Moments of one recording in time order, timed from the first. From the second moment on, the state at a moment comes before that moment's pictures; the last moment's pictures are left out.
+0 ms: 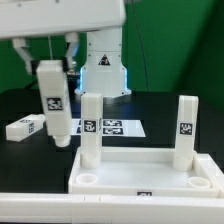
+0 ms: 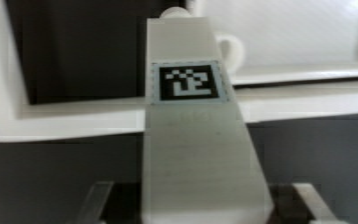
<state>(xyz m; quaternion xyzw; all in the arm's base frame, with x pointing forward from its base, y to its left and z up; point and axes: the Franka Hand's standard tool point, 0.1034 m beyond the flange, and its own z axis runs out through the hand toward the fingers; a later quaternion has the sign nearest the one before) 0.635 -0.097 0.181 -1.00 0.03 -0.07 0.05</state>
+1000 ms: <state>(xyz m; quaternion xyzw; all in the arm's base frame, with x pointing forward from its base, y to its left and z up) 0.657 0.026 0.176 -0.99 0.08 -0.09 0.06</state>
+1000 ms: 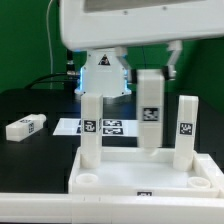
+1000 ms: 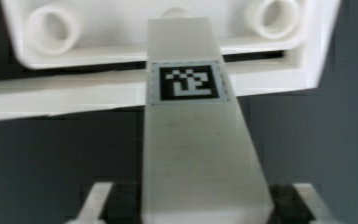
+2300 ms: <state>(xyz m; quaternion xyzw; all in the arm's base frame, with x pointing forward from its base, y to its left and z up) 0.658 0.080 0.162 -0.98 0.03 -0.19 0.04</state>
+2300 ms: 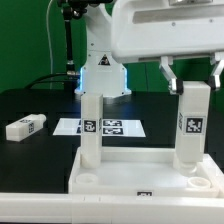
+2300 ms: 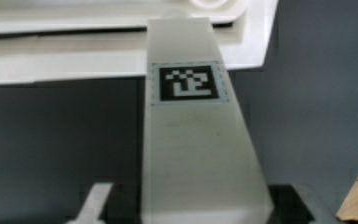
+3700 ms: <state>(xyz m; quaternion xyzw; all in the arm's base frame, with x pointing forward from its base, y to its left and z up) 0.647 0.097 0.144 -0.98 0.02 -0.18 0.04</state>
